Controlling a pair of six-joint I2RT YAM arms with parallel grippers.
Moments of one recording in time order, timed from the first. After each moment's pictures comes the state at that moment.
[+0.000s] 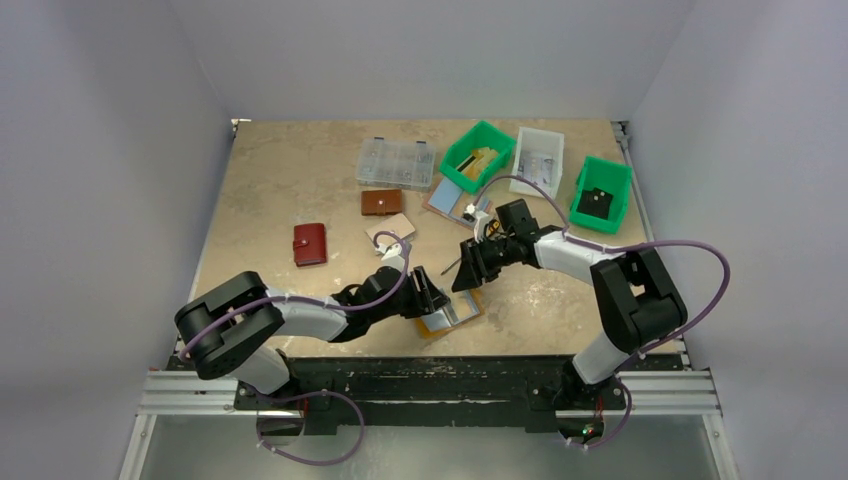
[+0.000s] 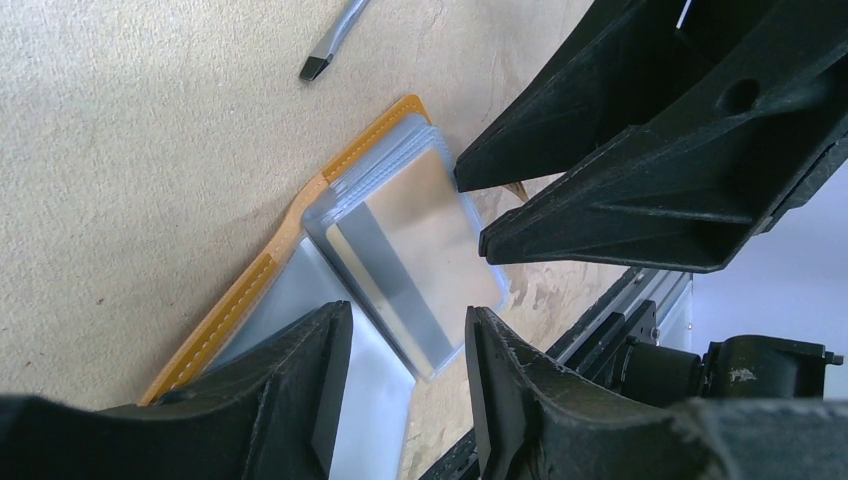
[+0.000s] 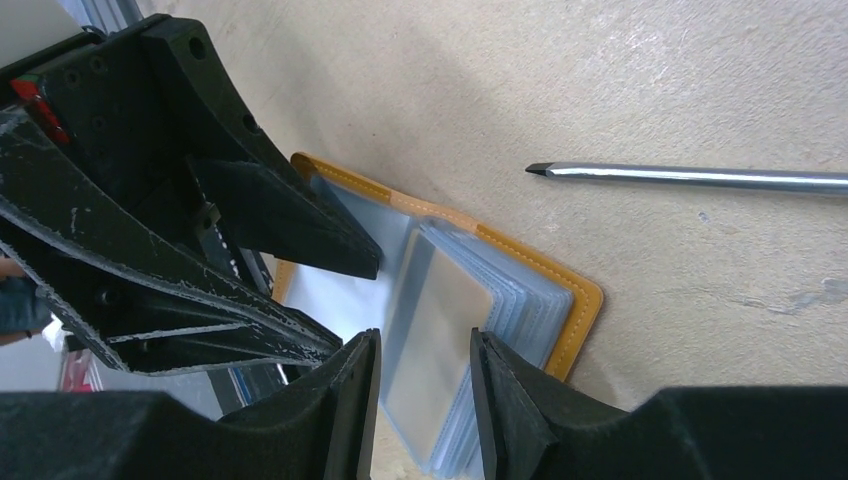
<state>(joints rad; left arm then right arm) -0.96 1.51 0.44 0.56 -0.05 -1.04 0.42 1.61 0.82 -0.24 -0.79 0.07</state>
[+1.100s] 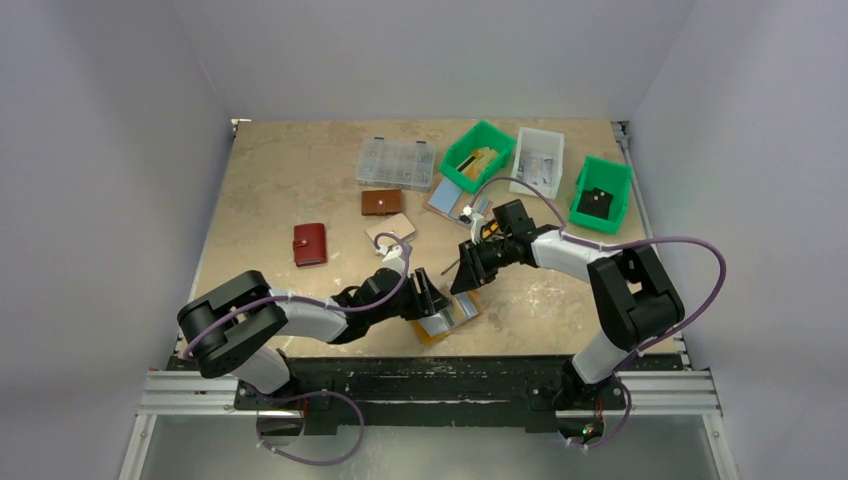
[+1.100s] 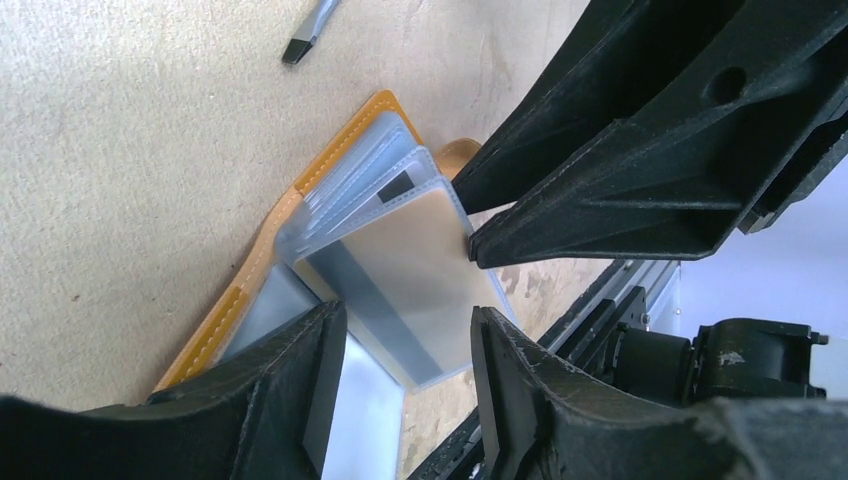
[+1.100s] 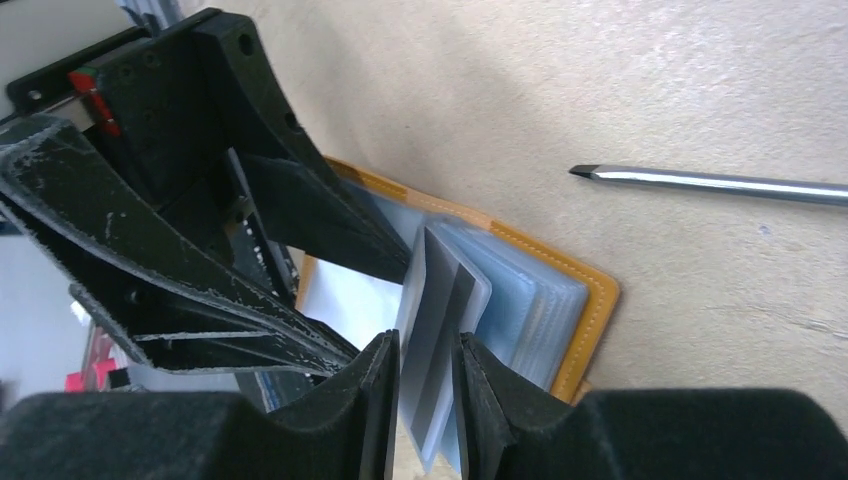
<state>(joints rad) -0.96 1.52 0.43 0.60 -0.02 -1.05 0.43 1.63 0.84 -0.26 -0.83 0.06</state>
